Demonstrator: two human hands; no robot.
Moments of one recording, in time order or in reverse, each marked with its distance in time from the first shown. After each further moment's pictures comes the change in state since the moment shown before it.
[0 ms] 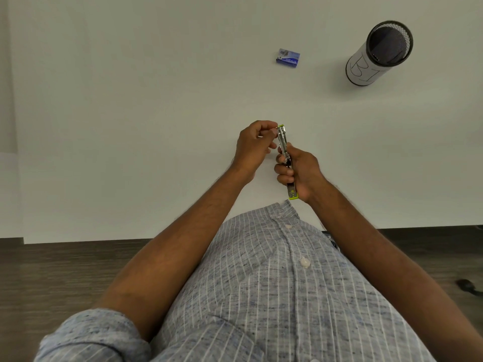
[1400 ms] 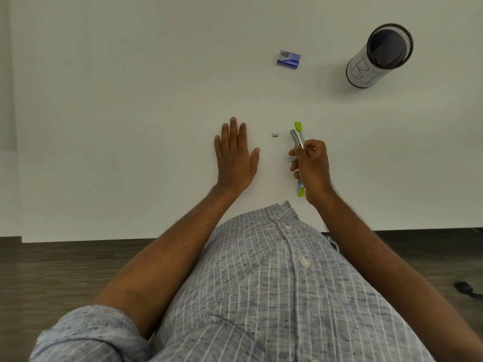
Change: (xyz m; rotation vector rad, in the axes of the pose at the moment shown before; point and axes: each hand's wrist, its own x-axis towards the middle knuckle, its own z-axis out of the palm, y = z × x) left_hand 0.003 -0.063 -0.028 1.097 0.134 0.271; right_hand 0.006 0.002 -0.017 -0.571 0.390 -0.497
